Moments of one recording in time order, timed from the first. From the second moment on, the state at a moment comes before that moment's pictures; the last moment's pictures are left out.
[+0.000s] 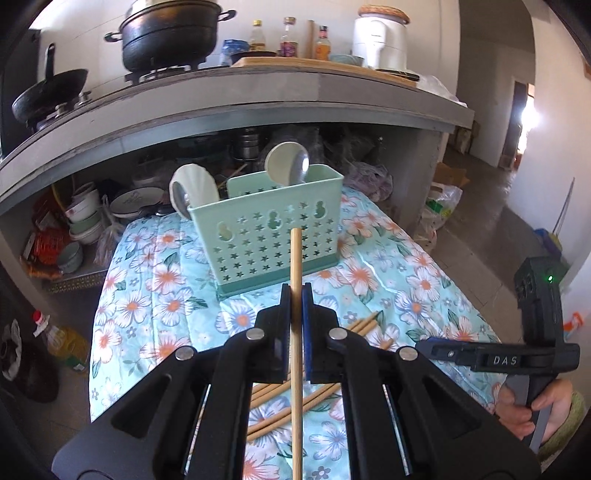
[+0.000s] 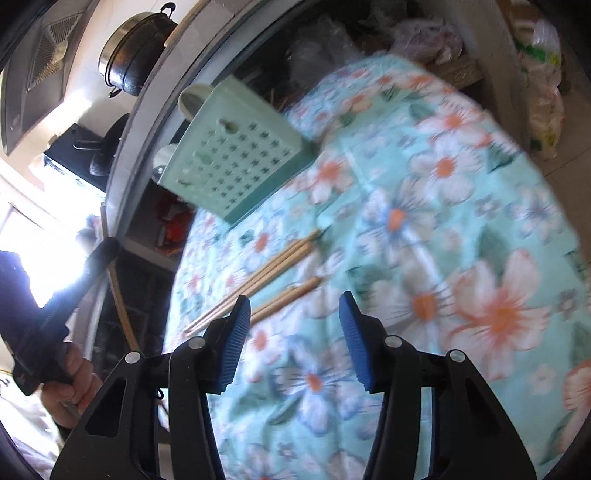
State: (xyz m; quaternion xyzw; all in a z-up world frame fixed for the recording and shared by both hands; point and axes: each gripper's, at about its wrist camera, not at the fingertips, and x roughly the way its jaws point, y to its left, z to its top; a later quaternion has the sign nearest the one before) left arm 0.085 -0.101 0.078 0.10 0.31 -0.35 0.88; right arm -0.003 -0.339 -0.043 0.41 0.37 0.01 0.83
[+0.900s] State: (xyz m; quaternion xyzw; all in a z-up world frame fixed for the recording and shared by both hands) left arm 0.088 -0.071 0.075 0.07 0.32 -0.33 0.89; right arm 0.017 -0.368 -0.087 0.57 0.34 -0.04 0.75
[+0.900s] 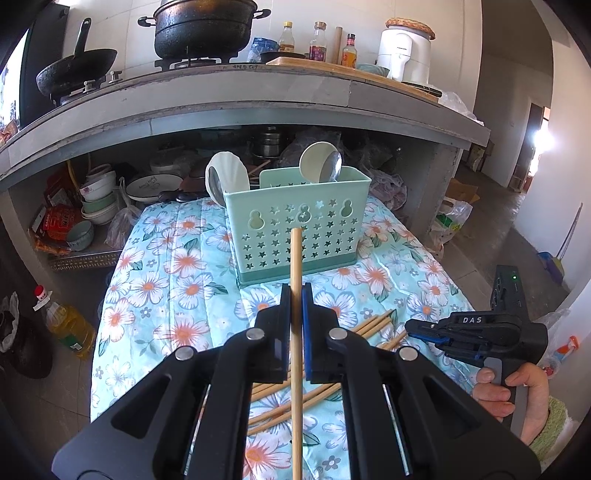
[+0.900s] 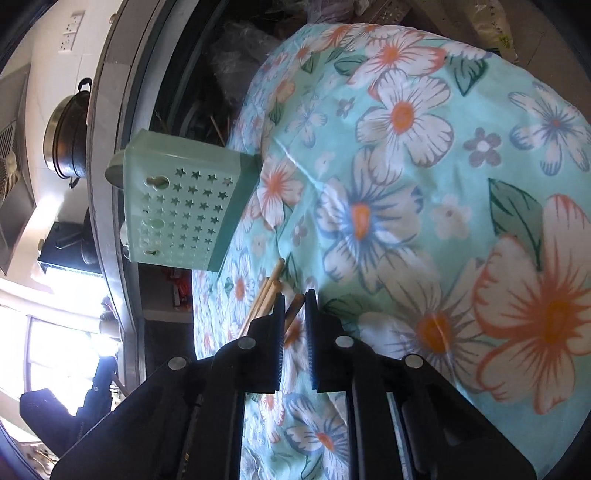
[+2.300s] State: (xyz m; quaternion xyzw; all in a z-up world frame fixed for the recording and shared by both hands) left arm 0.089 -0.082 0.074 0.08 0.31 -0.34 0.89; right arm -0.041 -0.400 -0.054 0.53 0.30 -0.12 0.78
